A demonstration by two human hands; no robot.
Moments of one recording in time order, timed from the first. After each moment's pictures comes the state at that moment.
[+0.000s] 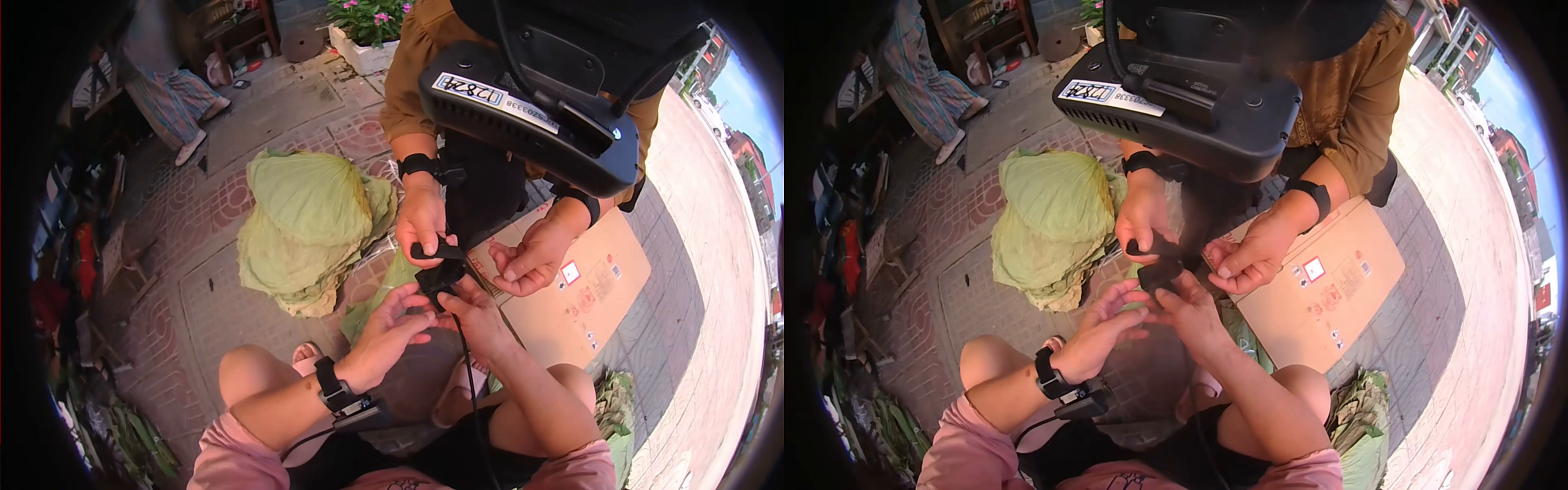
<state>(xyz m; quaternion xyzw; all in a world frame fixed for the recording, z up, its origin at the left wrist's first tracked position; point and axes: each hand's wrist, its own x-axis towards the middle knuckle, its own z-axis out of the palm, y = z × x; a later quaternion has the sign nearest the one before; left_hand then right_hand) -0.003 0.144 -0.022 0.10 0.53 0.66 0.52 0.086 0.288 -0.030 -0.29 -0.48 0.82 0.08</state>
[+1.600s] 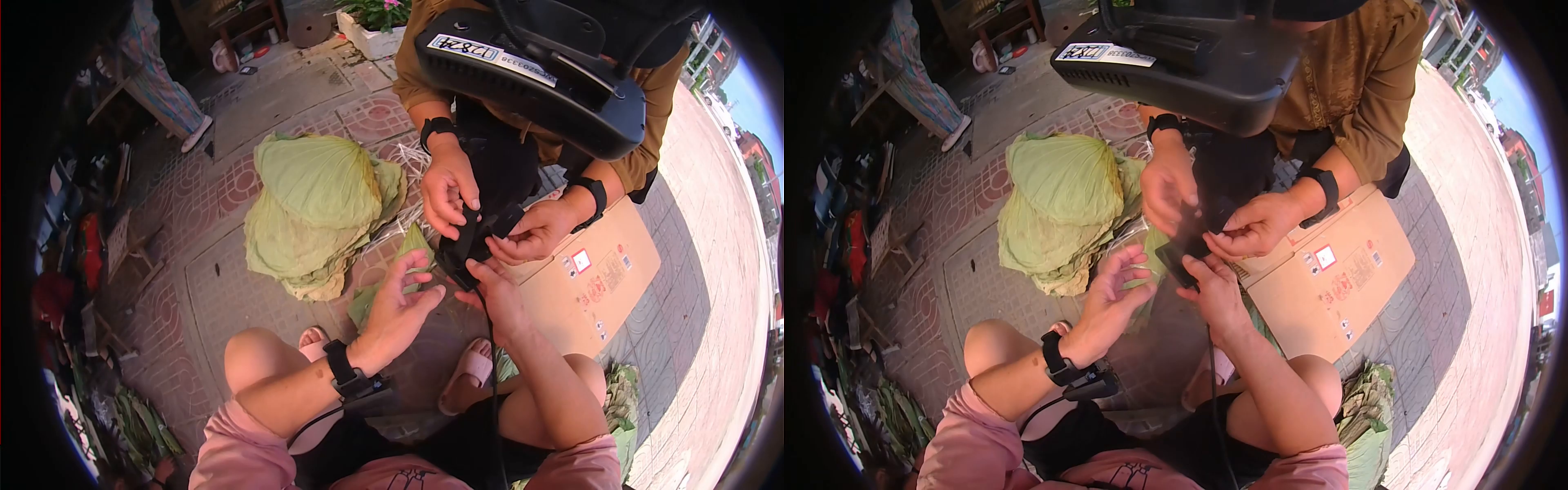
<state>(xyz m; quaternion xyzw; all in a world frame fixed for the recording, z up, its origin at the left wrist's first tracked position) -0.001 0.152 -0.034 0.20 0.63 0.67 0.35 0.088 0.304 -0.049 -0.39 -0.51 0.76 0.09</state>
